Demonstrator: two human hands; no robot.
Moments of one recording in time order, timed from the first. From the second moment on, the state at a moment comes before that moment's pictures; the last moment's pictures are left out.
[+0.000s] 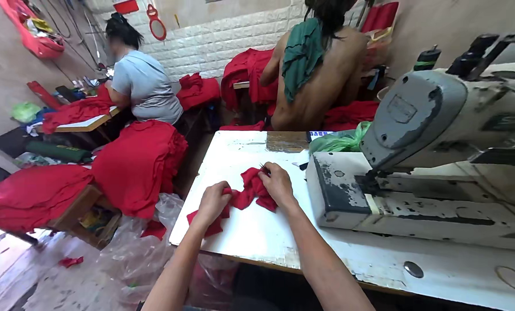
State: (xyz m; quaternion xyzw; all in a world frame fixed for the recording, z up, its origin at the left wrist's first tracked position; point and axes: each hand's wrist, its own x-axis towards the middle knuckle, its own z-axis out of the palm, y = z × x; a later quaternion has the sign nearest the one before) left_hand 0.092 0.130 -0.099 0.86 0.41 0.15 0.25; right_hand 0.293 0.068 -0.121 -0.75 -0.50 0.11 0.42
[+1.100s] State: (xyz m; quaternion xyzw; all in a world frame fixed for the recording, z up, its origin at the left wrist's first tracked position) left_hand 0.023 0.126 -0.066 0.79 0.58 0.09 0.17; right_hand 0.297 0.066 -0.123 -0.68 -0.52 0.12 0.50
